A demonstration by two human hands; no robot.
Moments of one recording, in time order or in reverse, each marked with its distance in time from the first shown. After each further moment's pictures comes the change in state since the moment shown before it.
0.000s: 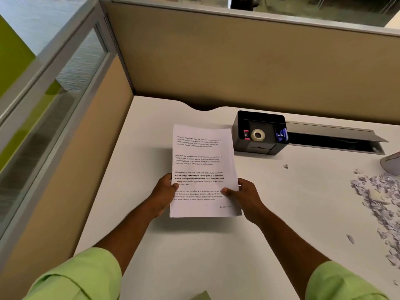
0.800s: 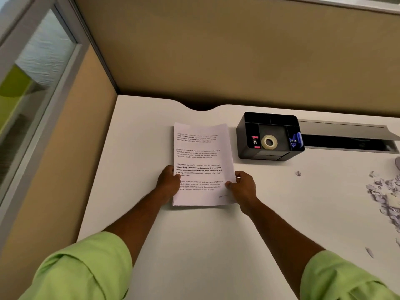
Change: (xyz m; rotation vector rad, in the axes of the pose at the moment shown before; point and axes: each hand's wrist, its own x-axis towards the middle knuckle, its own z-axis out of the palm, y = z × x) left_hand 0.137 0.024 -0.001 0.306 0.124 -0.018; right_hand 0.113 -0.010 0.036 -0.225 0.318 0.090
